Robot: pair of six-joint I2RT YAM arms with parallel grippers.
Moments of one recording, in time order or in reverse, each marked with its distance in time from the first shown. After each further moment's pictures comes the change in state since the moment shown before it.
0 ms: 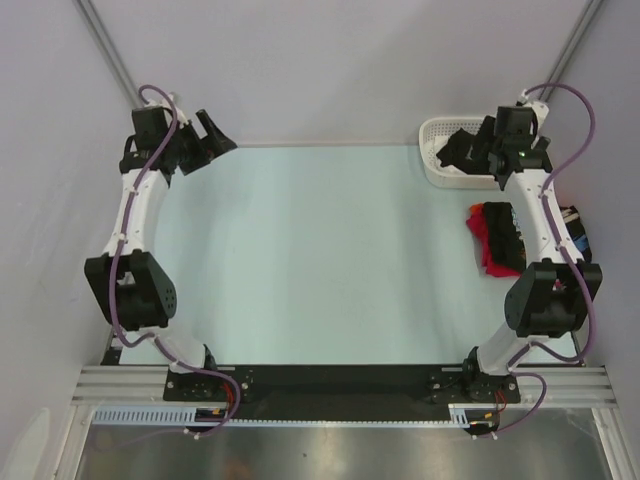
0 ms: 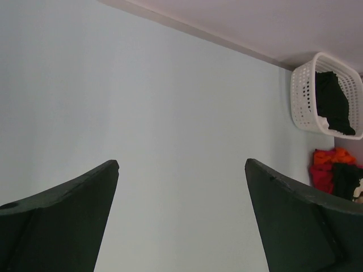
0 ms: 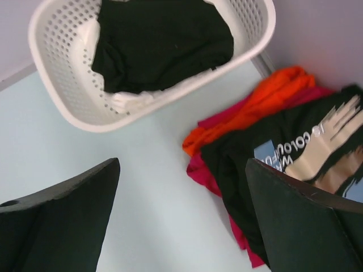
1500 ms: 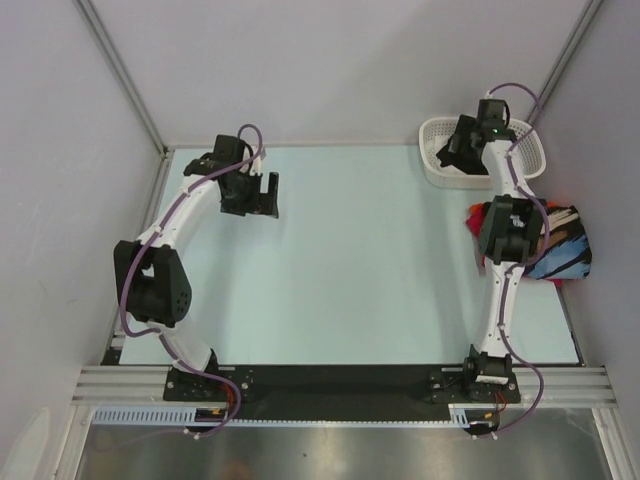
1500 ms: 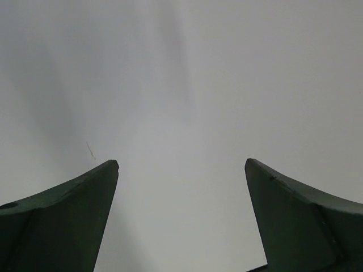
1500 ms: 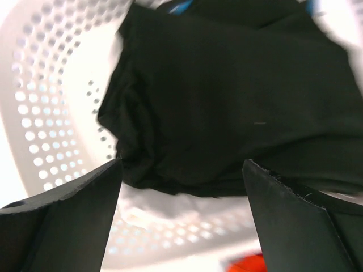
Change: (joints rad) left arm -0.321 0.062 -0.106 -0.319 -0.248 0.343; right arm -0.058 0.785 0.706 -0.003 -0.238 -0.132
